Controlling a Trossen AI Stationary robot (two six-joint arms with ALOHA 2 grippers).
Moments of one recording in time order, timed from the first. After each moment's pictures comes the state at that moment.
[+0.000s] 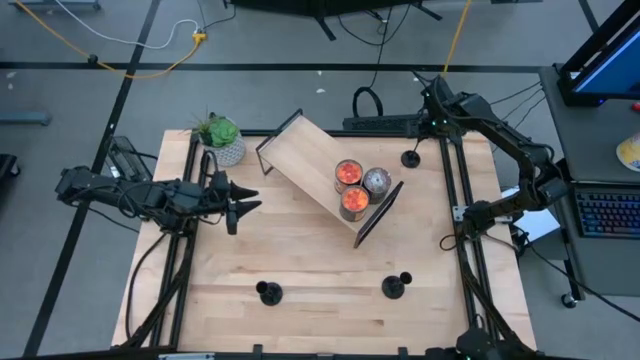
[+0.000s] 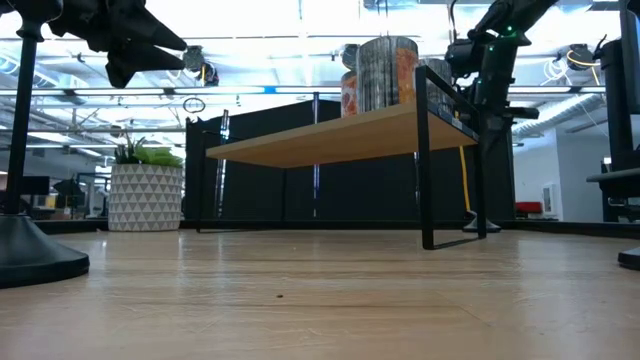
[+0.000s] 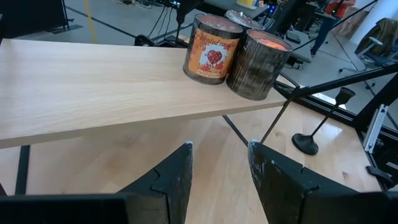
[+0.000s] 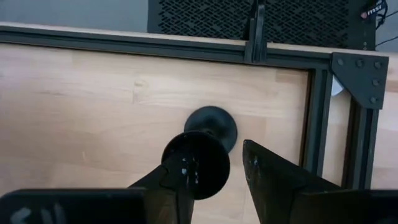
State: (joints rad) left arm -0.18 0.61 0.52 -0.21 -0.41 -0.43; right arm -1.02 1.39 1.21 -0.99 0.07 0.46
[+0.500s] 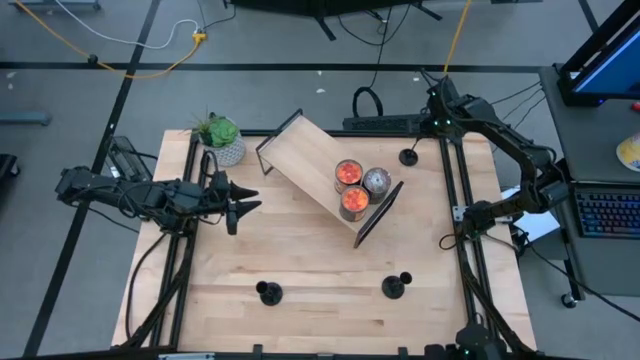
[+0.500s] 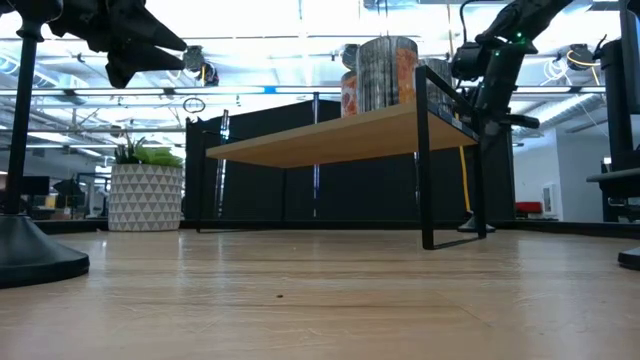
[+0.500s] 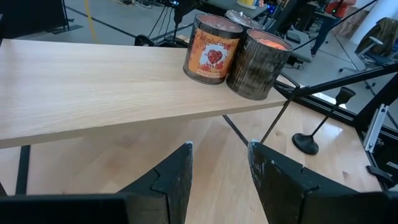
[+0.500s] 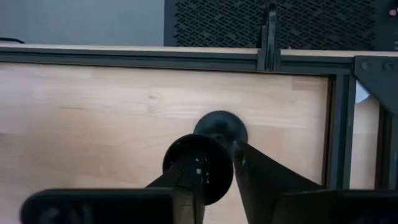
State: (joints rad) left arm -0.18 0.61 0.52 -0.21 -0.41 -0.43; right arm -1.06 1.38 1.10 -0.87 0.02 0.44
